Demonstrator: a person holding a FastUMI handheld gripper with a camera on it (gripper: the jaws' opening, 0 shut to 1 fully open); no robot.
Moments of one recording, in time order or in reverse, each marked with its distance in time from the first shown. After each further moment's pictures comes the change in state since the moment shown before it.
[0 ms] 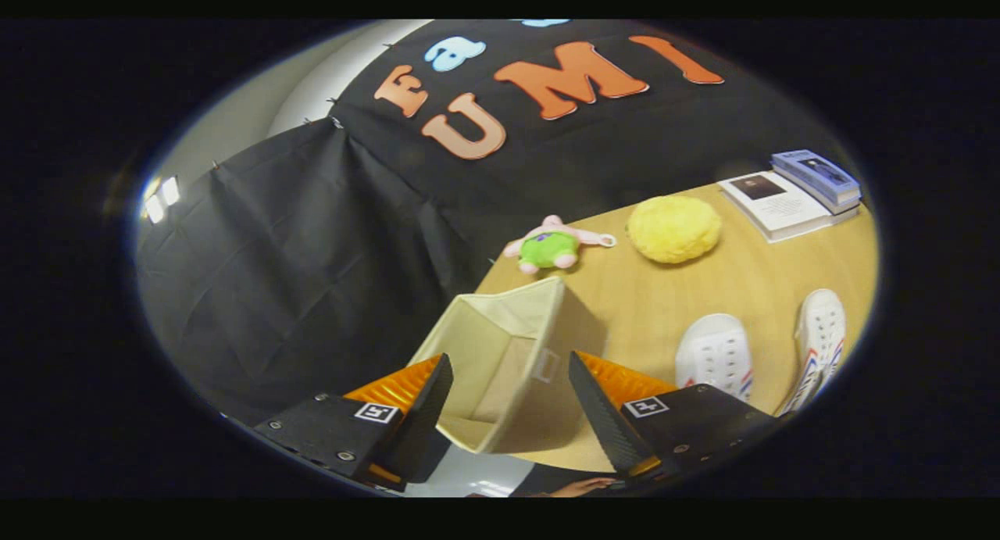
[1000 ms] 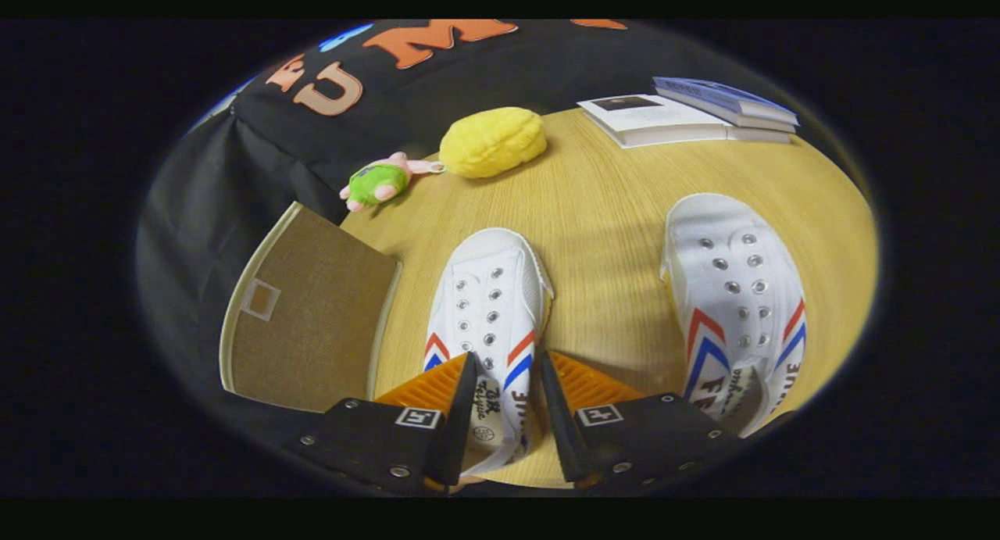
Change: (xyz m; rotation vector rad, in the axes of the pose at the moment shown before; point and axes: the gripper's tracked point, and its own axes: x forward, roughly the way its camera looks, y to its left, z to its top) arm 0.013 -0.178 -0.102 0.135 0.273 -0.225
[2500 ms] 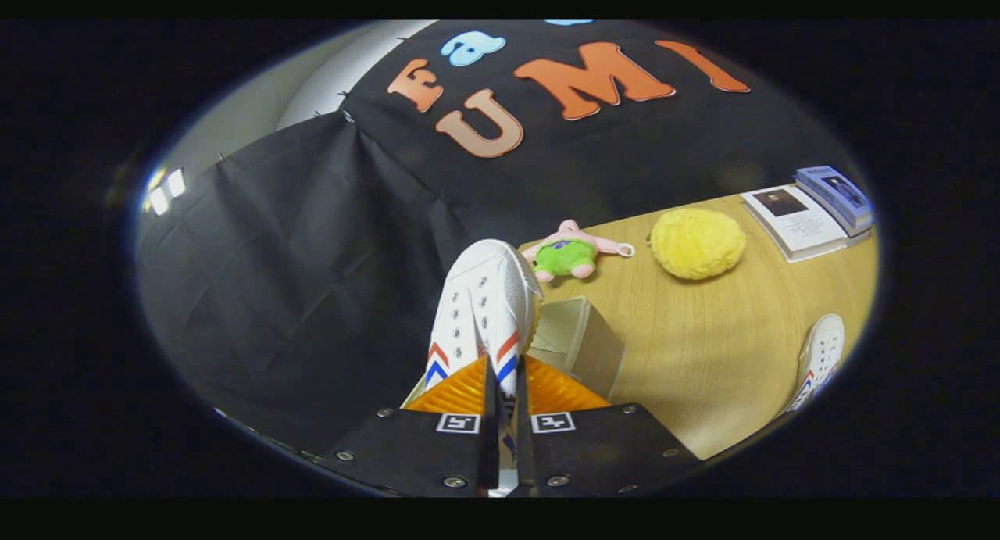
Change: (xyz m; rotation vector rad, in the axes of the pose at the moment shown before) arm -0.062 0.253 0.075 -0.209 -0.257 0.299
